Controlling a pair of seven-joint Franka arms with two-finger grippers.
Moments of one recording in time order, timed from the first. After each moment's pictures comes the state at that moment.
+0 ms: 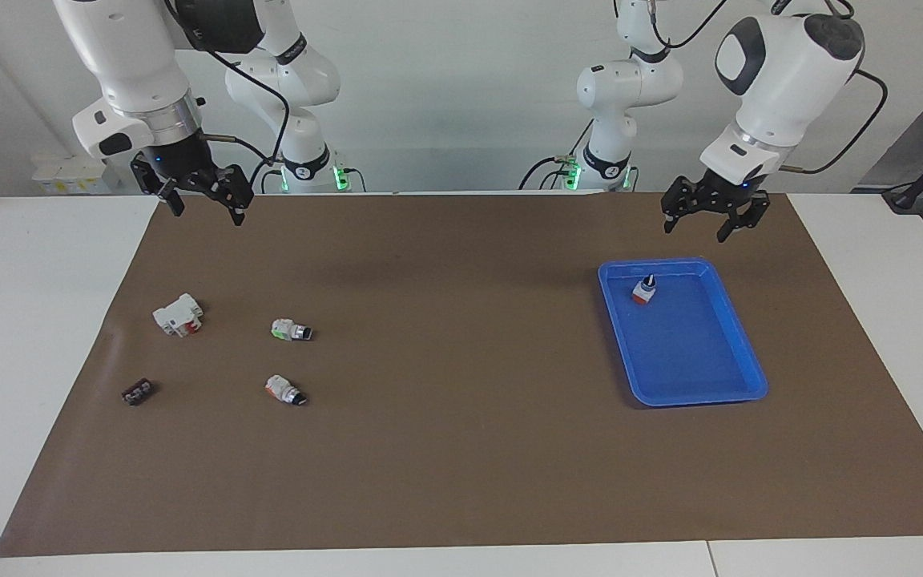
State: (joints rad) left arm 0.08 -0.17 -0.14 -1.91 -0.12 1.78 0.20; right arm 0.06 -0.08 -0.02 -1.70 -0.06 1.60 0.23
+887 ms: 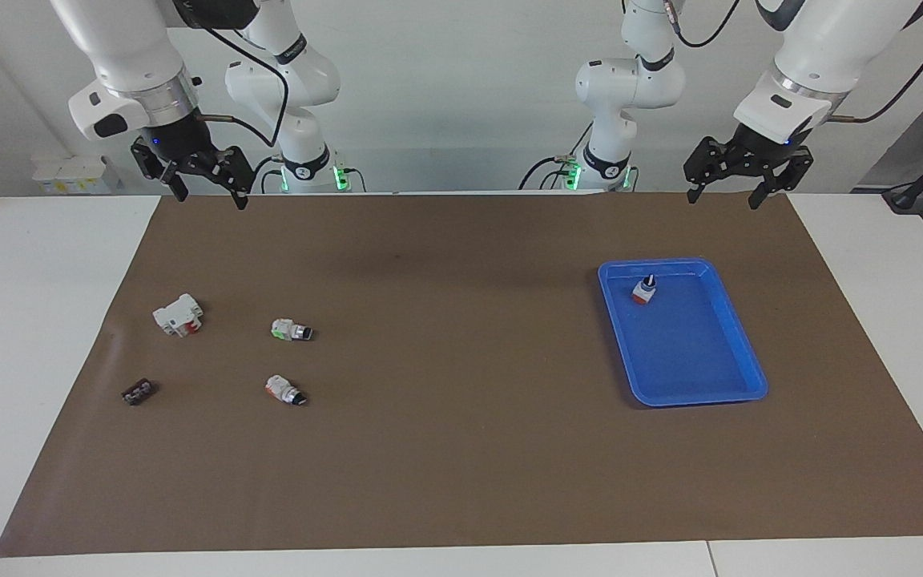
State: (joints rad) left arm -0.12 -0.01 0.01 -1.49 -0.04 1.45 0.03; right arm 0.06 -0.09 -0.02 -1.65 -0.02 1.54 0.23
